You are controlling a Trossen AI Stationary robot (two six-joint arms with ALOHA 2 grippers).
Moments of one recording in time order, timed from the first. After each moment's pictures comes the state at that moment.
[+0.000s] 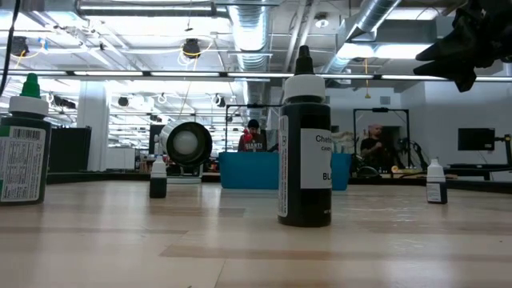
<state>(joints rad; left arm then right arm) -1.11 1.38 0.79 -0.86 -0.74 -1.77 -0.11 0.03 0.37 -0.55 0.21 0.31</state>
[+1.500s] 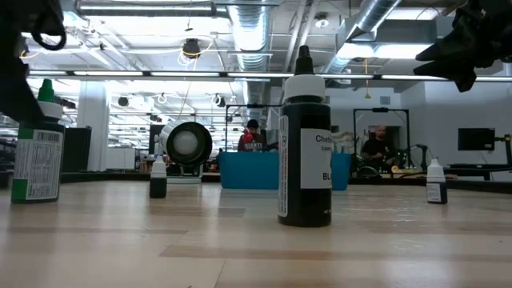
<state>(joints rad) -0.87 1.39 0.79 -0.81 -0.64 -1.53 -0.11 0.03 0.37 -0.55 0.22 0.31</state>
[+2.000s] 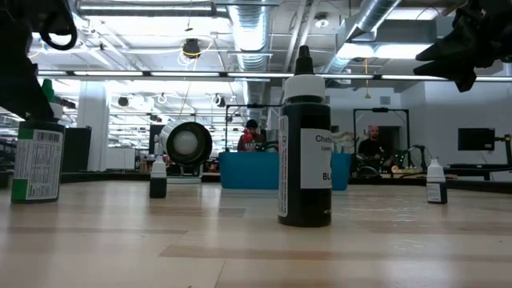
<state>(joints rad) -0.83 1.39 0.79 -0.76 -0.64 -1.47 -0.11 0.03 0.37 -0.55 0.22 0.31</state>
